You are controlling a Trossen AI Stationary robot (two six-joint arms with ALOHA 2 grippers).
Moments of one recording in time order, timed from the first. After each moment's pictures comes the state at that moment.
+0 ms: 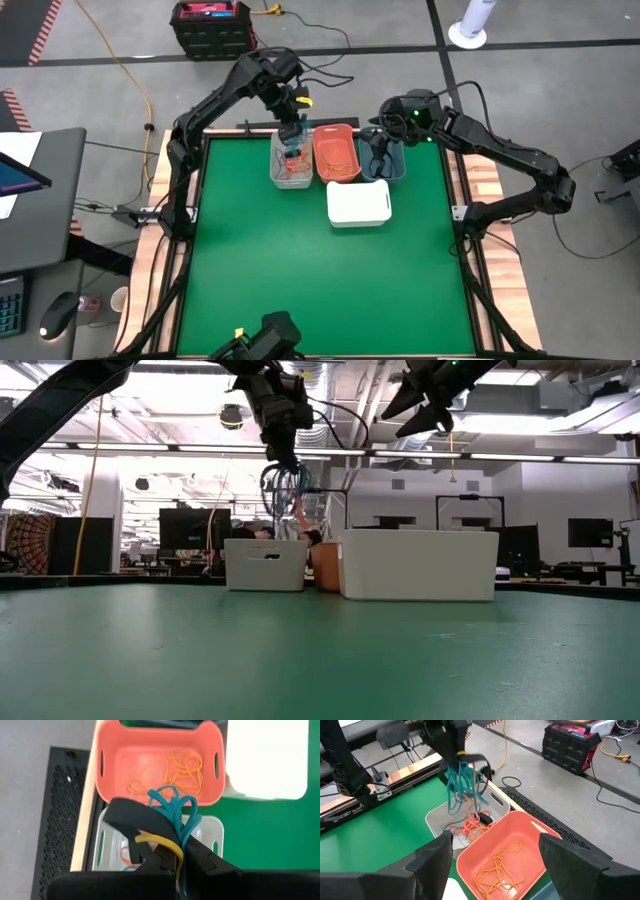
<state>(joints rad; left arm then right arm) 0.70 2.06 2.34 -1.41 0.28 0.50 -0.52 1.26 1.25 -0.47 -0.03 0.15</state>
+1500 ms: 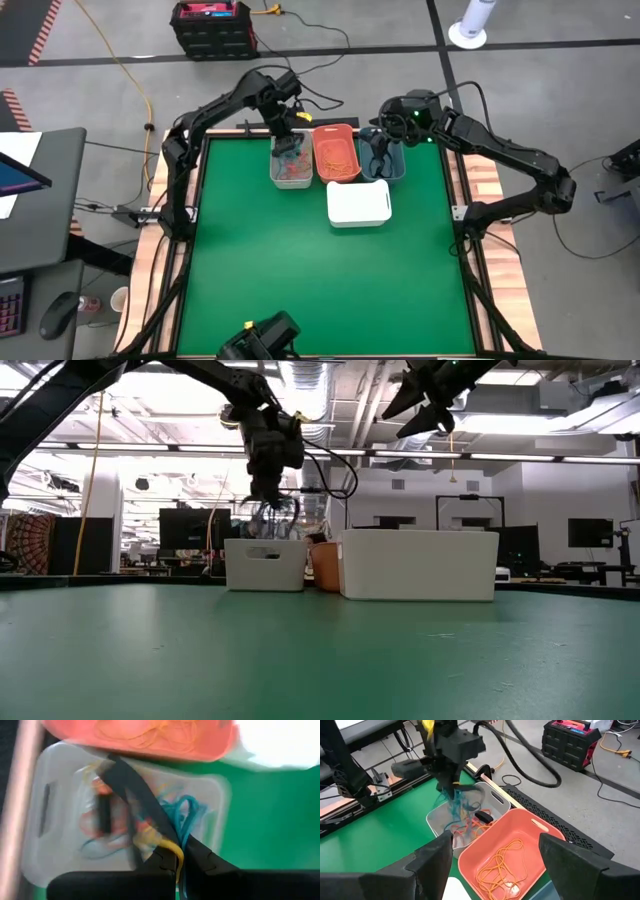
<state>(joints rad) 0.73 2.03 2.03 -1.36 0.33 0.45 -0.52 1.26 1.26 -0.47 -0.02 0.18</state>
